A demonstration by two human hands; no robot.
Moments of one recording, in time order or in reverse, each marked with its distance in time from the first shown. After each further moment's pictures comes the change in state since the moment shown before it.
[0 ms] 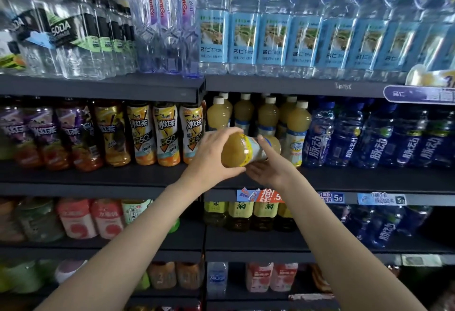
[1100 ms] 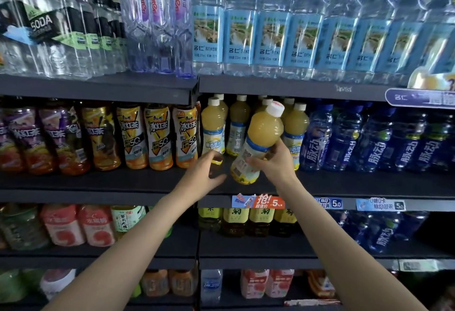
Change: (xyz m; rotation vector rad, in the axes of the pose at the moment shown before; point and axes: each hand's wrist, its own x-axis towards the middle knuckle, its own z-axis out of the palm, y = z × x) left_hand -0.003 -0.047 0.031 -0.066 -0.166 -0.270; right_hand 0.025 -0.005 -0.023 -0.846 0.151 -0.706
